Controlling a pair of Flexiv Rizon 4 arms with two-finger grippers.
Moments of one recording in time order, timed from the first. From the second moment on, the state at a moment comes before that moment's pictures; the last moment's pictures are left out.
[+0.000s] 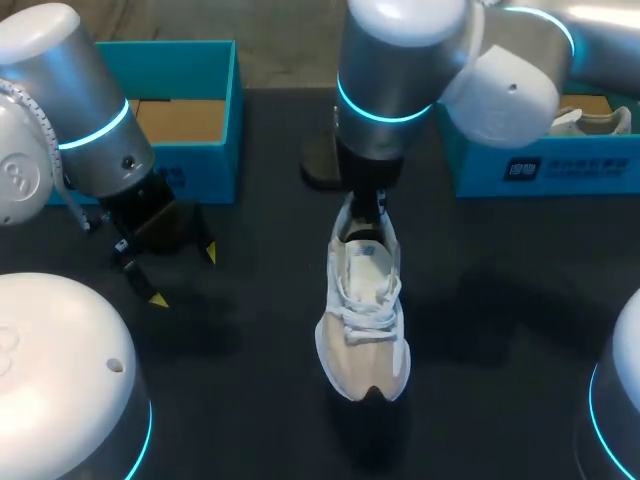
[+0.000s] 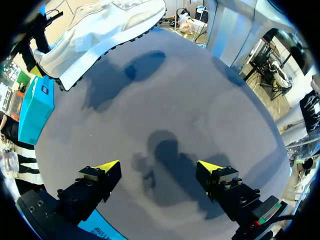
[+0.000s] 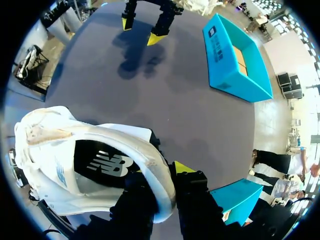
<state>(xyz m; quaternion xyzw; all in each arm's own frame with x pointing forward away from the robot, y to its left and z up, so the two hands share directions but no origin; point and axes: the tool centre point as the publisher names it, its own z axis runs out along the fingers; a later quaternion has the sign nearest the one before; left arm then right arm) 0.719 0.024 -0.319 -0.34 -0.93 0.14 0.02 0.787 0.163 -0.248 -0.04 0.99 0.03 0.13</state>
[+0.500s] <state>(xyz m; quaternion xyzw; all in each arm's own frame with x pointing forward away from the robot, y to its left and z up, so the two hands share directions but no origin) 0.739 0.054 -0.288 -0.16 -0.98 0.12 0.02 0.837 0.123 -0.220 0.00 0.99 -0.04 0.16</state>
